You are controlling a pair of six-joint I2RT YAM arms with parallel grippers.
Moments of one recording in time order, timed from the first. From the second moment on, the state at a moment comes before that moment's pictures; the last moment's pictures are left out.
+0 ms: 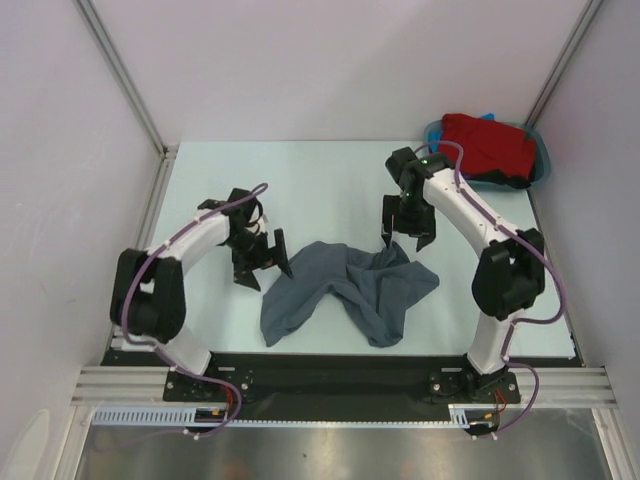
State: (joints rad) left arm -0.27 1.59 1.10 -0.96 0.38 -0.46; right arm 0.44 1.82 1.69 -1.28 0.04 0.51
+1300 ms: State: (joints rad) left arm -0.27 2.12 1.60 -0.77 0.61 -0.44; right arm 0.35 2.19 1.84 -1.19 -0.10 0.46
